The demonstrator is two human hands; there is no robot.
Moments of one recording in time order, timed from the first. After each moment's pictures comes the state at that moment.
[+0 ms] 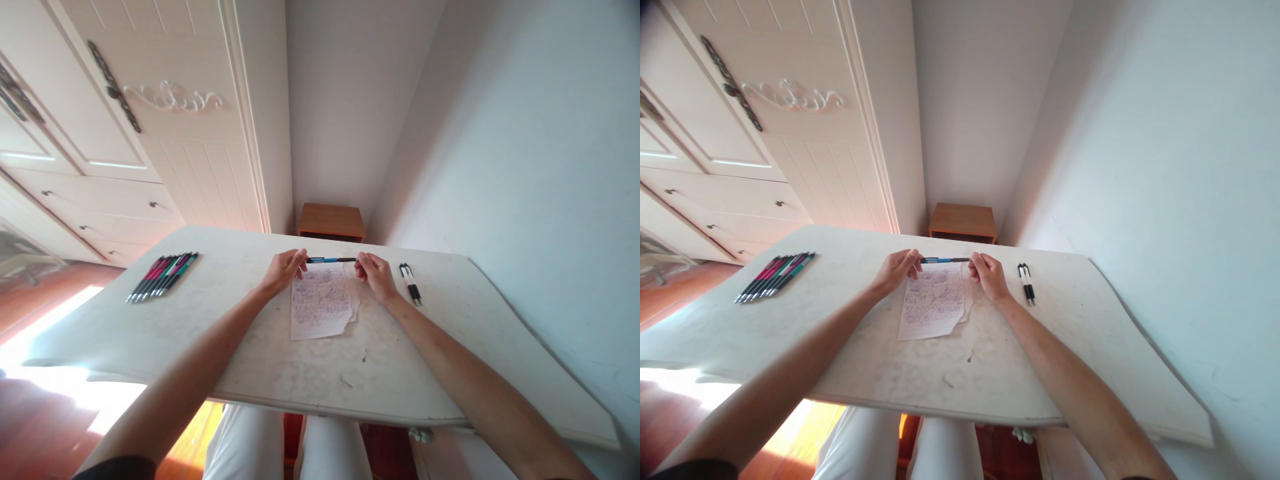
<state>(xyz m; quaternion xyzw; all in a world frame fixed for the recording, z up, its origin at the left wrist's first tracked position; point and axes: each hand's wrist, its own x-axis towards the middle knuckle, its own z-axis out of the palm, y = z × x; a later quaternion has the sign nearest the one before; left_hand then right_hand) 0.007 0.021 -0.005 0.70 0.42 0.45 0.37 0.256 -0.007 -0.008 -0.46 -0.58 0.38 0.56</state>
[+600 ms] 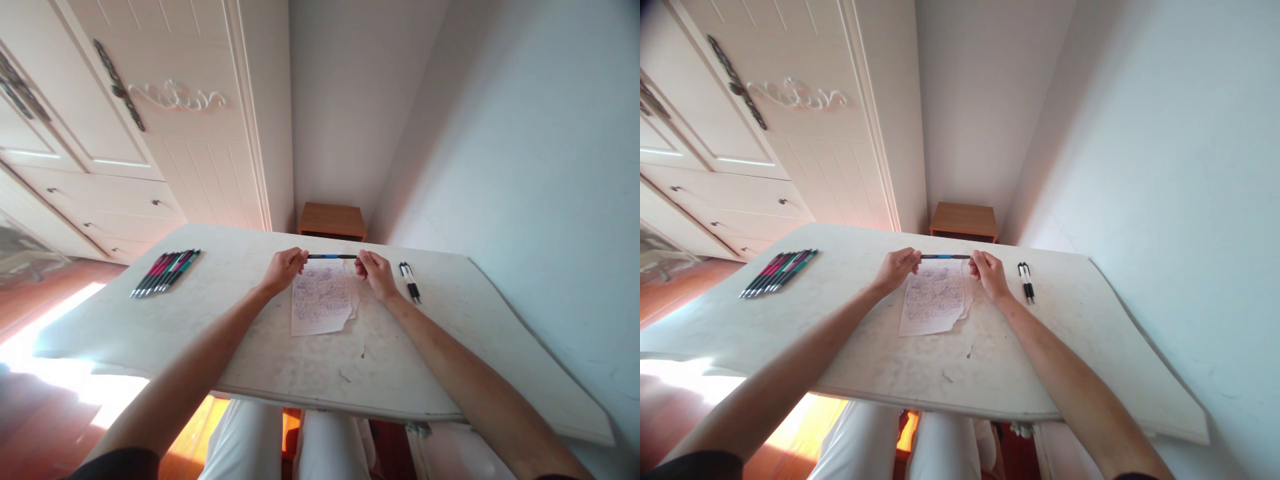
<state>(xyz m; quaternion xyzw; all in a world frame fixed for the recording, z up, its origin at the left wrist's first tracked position) 0.004 0.016 -0.002 0.75 0.43 0.44 0.26 0.255 -0.009 -0.006 -0.46 -0.56 0.38 0.57</state>
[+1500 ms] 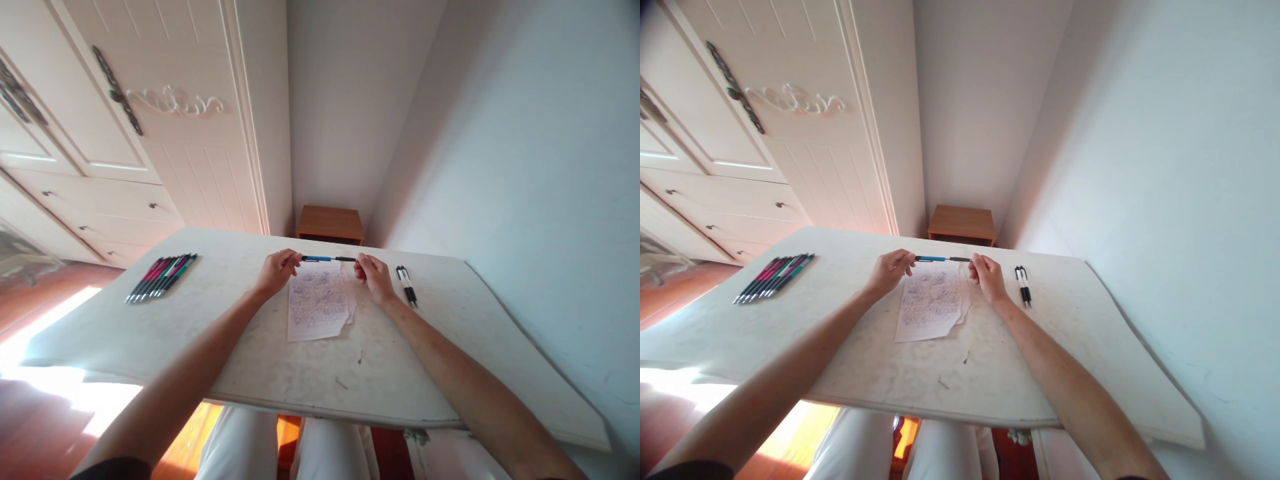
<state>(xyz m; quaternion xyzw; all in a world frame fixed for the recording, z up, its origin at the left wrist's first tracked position) 0.001 0.015 0.005 0.73 0.44 0.46 0.23 0.257 -0.006 -0.008 -0.47 -0.54 0.39 0.58</state>
